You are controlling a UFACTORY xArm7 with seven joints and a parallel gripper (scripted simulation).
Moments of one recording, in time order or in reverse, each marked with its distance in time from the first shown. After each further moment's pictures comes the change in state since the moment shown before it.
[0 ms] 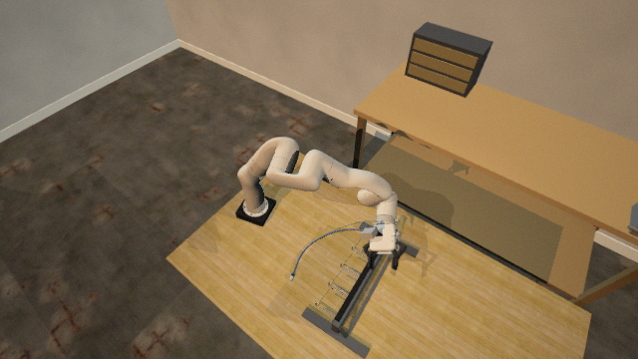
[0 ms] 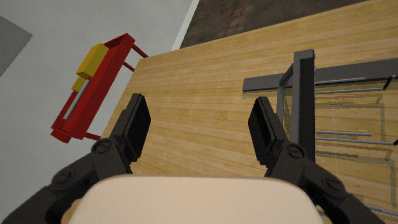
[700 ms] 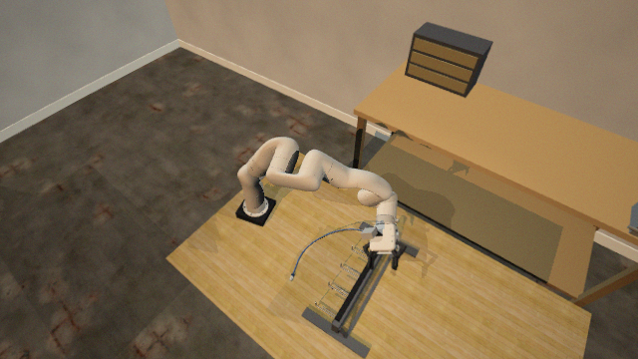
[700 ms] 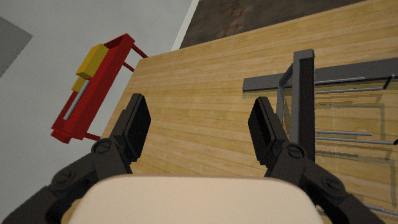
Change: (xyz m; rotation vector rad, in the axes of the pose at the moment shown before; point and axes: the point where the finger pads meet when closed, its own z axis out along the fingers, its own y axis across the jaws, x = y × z) arm 0.000 0.000 0.000 -0.002 0.001 0.002
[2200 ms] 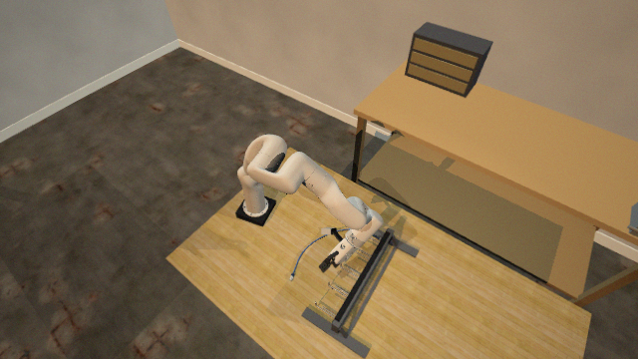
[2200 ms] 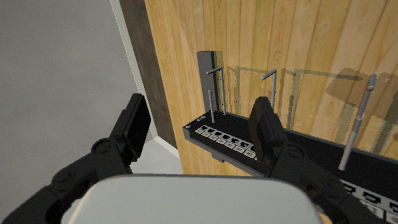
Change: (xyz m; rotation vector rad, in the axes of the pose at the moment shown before) arm 0.020 0.218 0.007 -0.913 0.380 1.182
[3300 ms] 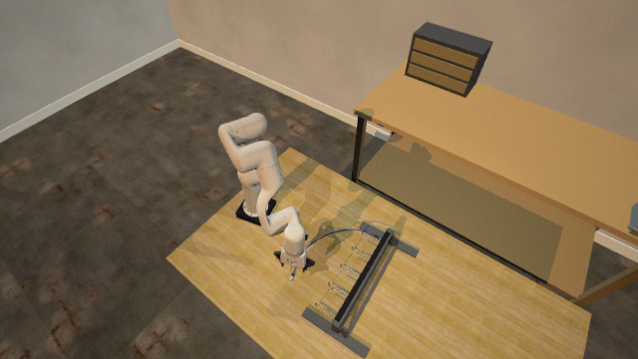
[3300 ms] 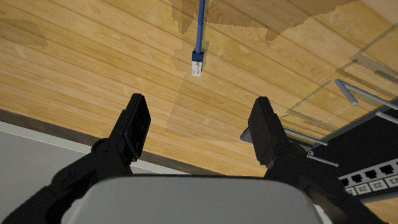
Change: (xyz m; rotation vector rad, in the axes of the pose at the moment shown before) arm 0.107 -0.003 0.130 -0.678 0.252 0.875
